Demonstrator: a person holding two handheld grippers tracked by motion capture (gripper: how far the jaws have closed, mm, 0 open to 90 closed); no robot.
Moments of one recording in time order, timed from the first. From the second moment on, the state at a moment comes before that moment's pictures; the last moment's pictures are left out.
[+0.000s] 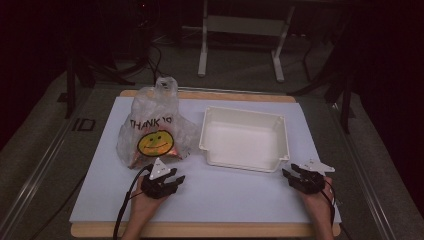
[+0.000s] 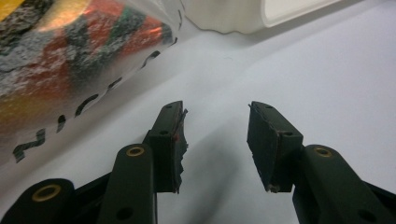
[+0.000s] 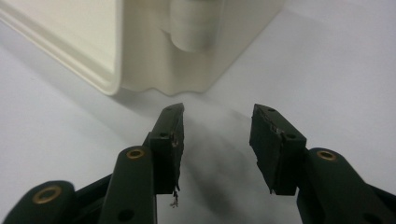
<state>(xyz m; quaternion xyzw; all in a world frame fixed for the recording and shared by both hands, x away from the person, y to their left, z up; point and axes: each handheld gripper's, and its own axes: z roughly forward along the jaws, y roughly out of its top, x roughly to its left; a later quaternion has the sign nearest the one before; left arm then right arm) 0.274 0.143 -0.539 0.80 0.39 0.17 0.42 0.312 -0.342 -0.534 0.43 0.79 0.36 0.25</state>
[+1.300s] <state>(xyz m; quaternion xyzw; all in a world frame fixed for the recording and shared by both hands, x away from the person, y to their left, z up) 0.270 0.182 -0.495 0.77 0.41 0.20 0.43 0.316 -0.322 -0.534 0.44 0.78 0.38 0.22</state>
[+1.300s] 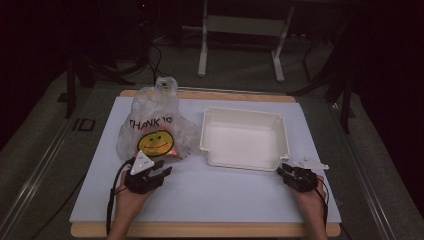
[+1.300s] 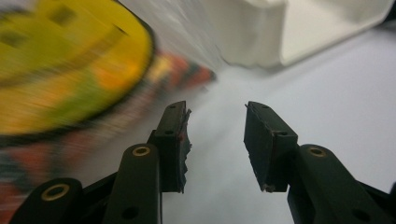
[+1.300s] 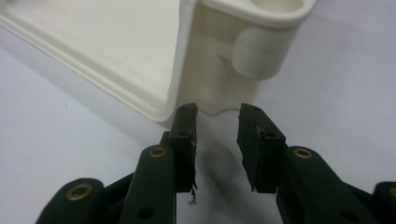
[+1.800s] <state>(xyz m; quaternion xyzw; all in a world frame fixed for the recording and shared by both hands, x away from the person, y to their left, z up) 0.323 0.221 -0.442 0.74 0.46 0.26 0.41 0.301 -0.325 -0.531 0.43 0.79 0.39 0.22</state>
